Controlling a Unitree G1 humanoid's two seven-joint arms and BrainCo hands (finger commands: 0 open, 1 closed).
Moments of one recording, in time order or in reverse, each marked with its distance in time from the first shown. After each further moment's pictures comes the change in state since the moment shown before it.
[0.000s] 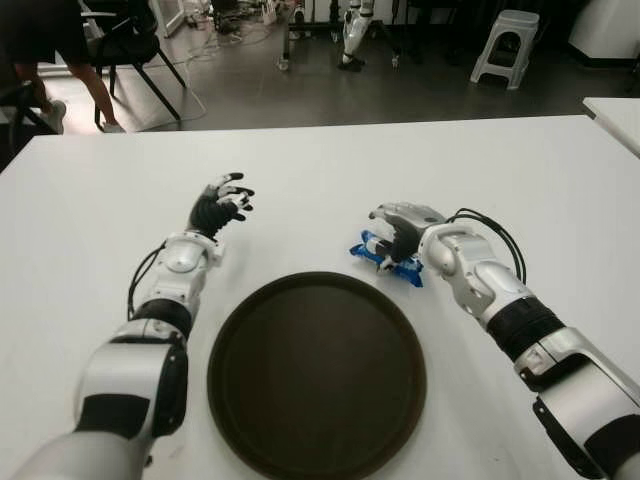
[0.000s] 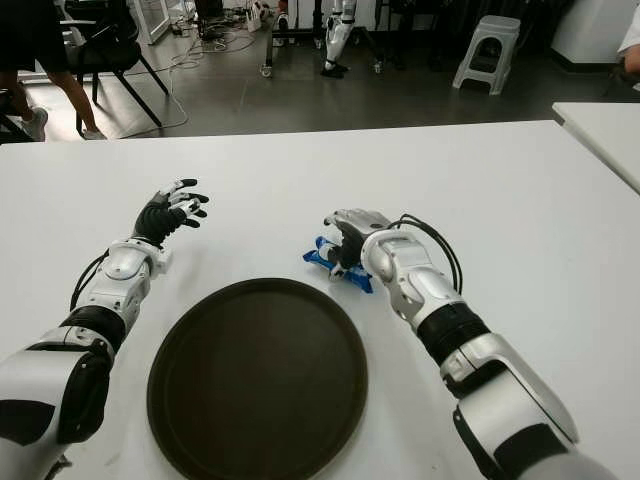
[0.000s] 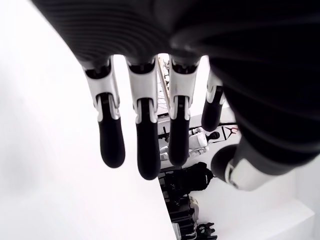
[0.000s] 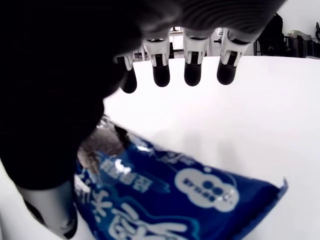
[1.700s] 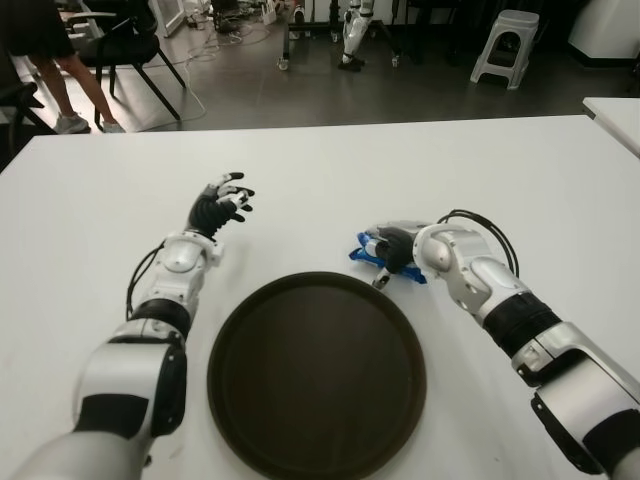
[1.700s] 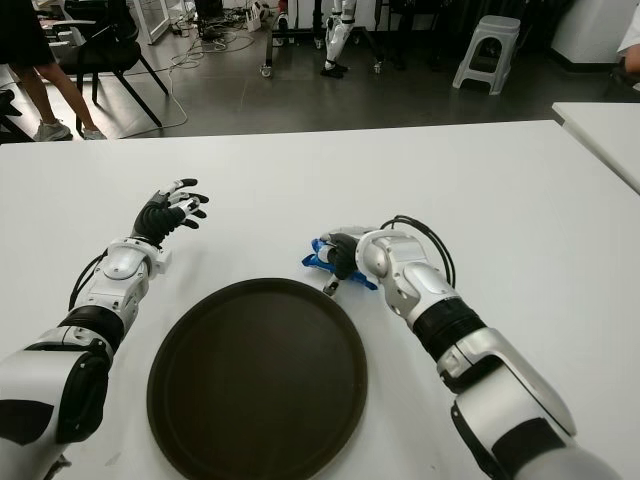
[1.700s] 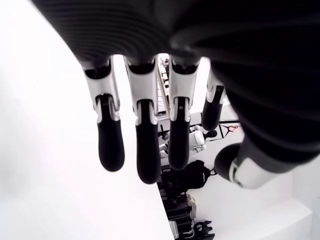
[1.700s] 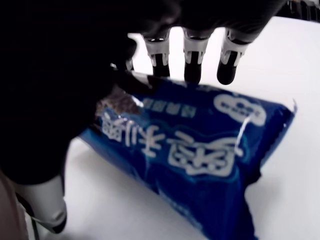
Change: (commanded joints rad) left arm -0.002 0.003 -0.004 -0.004 0.012 0.001 0.004; right arm -0.039 0.012 0.009 0.031 0.080 0.033 0.214
